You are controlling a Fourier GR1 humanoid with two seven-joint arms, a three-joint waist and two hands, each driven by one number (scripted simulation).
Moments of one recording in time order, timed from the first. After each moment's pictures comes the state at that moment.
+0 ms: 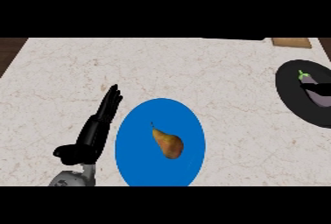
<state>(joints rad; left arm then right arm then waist) -0.08 0.13 -0.25 -1.55 0.09 0.11 -0.12 -0.85 -0.71 -0.16 -0.13 0.03 -0.03 -0.64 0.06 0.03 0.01</state>
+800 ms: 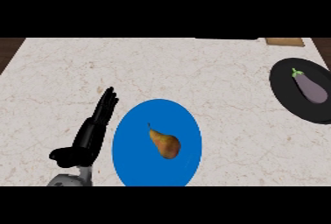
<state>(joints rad) -0.06 0.13 -0.23 -1.55 0.09 0.10 -0.14 -0.65 -0.86 -0.24 -0.13 -0.06 0.45 -0.75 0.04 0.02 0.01</state>
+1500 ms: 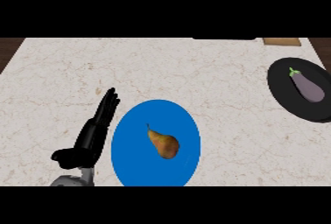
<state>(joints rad) -0.05 0.11 -0.24 -1.56 0.08 0.11 -0.12 -0.49 -0.89 -0.22 -0.22 -0.03 0.43 -0.84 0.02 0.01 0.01</state>
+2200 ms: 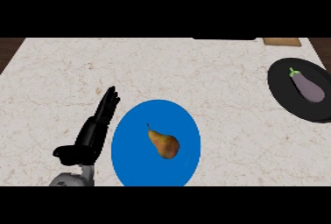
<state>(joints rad) -0.06 0.11 -0.22 -1.54 0.07 0.10 -0.12 -0.47 -0.90 -0.21 -0.22 0.00 0.36 -0.89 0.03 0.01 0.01</state>
